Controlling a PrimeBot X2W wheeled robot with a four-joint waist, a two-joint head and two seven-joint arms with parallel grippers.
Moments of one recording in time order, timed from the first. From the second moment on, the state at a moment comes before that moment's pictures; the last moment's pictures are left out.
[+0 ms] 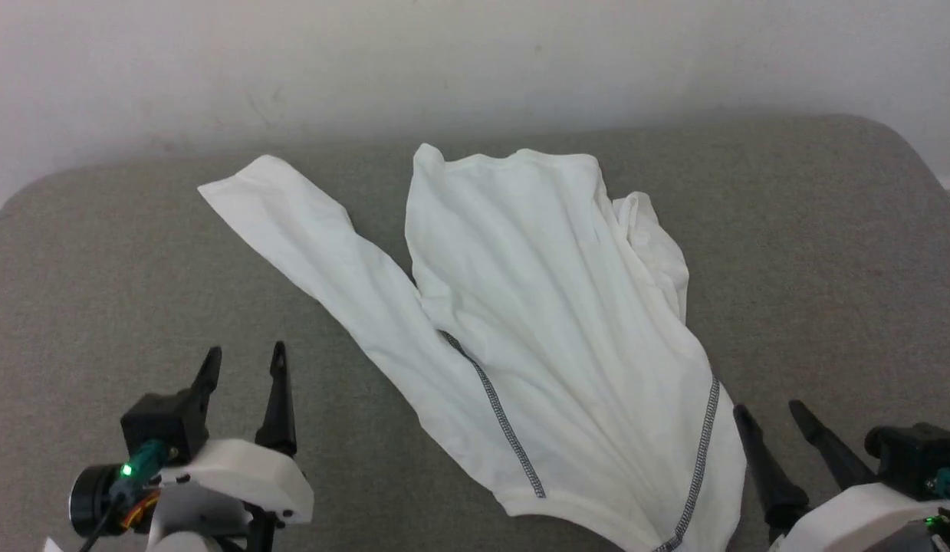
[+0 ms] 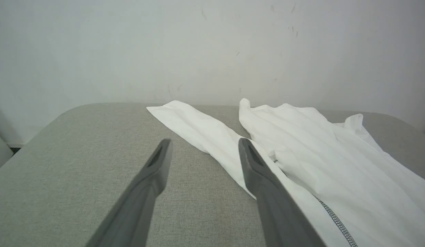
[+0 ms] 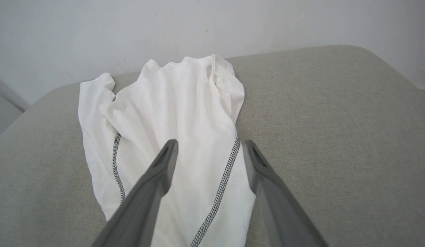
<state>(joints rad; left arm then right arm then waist) -0.02 0.53 -0.45 -0.17 -0.59 0.51 -0.07 0.24 -0.05 -0.03 -0.26 0.28 0.13 0.27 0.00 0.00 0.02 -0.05</state>
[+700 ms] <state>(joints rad) -0.78 0.57 -0.37 0.25 -0.65 0.32 0.20 0.03 -0.05 -0.02 -0.36 0.30 0.13 0.23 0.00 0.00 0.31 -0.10</state>
